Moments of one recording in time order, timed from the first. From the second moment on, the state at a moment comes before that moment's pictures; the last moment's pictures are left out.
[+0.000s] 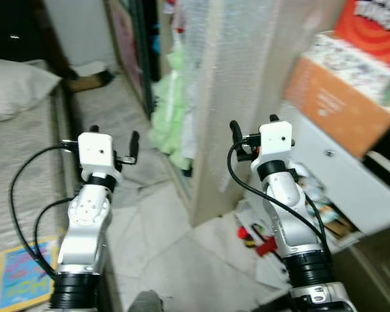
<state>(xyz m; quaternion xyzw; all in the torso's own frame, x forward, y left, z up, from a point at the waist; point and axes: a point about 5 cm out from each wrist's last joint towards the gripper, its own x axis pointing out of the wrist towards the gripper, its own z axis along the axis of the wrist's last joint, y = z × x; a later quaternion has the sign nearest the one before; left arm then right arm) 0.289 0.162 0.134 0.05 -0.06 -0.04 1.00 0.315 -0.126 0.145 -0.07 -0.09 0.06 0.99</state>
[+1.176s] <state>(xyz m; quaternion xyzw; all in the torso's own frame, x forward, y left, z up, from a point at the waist) 0.285 0.163 0.143 0.05 -0.08 0.00 1.00 0.322 -0.120 0.156 -0.05 -0.12 0.09 0.99</state>
